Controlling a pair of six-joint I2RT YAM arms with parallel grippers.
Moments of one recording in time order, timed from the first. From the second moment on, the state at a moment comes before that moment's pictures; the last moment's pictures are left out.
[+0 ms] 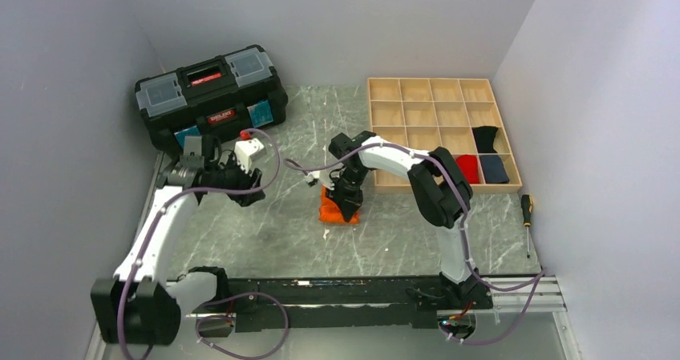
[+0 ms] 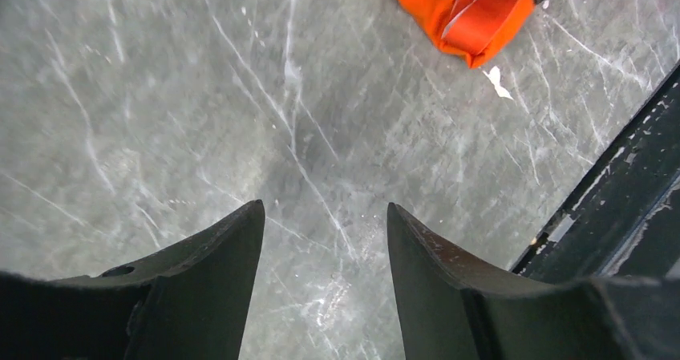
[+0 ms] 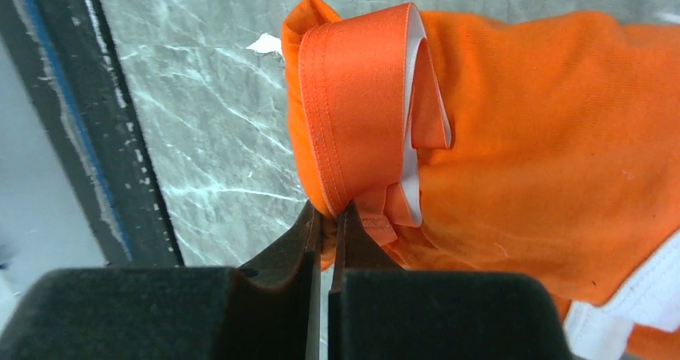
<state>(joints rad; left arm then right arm) -0.05 1.14 0.92 -0.78 0.63 0.54 0.72 2.03 1.47 -1.01 -0.56 -0.74</state>
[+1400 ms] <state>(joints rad) -0.92 1.54 0.88 -0.33 0.22 0.75 0.63 2.42 1.82 -1.52 -0.90 -0.99</state>
